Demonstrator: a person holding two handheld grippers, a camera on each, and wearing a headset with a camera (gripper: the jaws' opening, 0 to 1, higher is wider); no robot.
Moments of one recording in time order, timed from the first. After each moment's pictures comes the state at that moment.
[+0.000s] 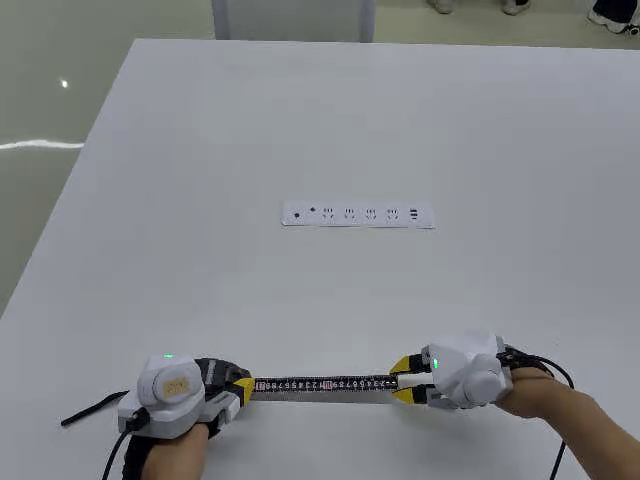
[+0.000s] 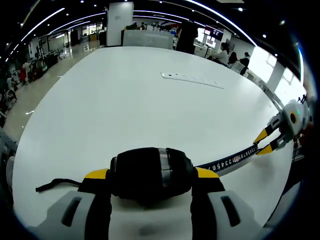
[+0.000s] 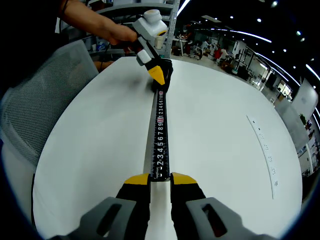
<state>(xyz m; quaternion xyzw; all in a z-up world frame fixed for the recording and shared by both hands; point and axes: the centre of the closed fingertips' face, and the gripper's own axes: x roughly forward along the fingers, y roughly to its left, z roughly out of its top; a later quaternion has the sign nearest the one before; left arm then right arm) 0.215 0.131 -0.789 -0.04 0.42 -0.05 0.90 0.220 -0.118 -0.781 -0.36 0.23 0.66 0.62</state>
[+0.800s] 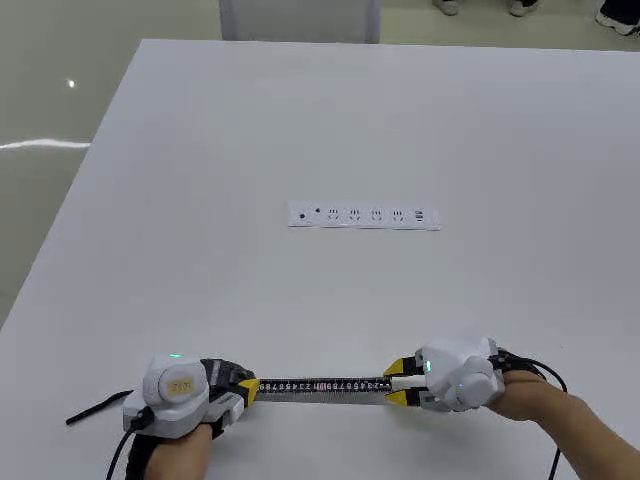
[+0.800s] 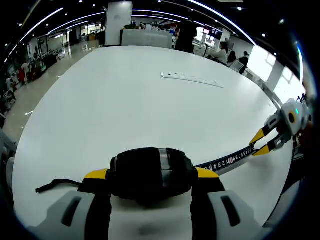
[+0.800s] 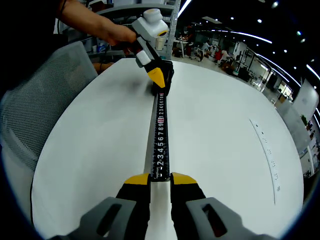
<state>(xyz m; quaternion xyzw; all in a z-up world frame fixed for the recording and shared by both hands) 0.214 0.131 -0.789 -0.03 0.43 -0.06 0.90 0.218 -0.102 -0.784 -0.35 0.23 0.66 0.62</state>
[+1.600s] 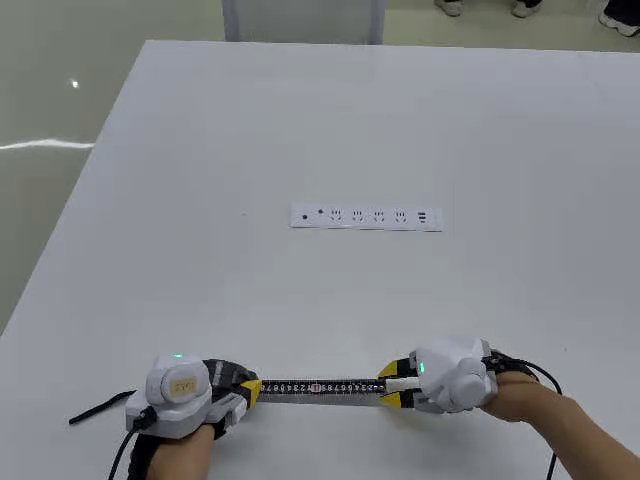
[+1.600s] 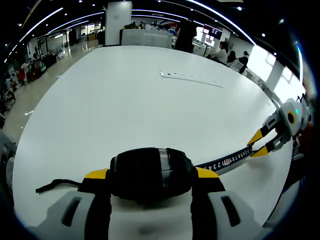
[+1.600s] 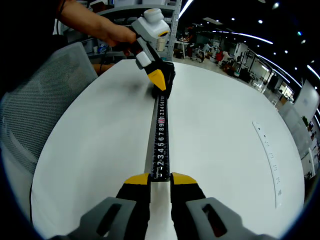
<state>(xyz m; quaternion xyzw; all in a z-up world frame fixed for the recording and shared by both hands) 0.213 0.130 -0.784 -0.03 0.43 -0.06 0.90 0.217 -0.091 -0.785 -0.35 0.23 0.67 0.62</state>
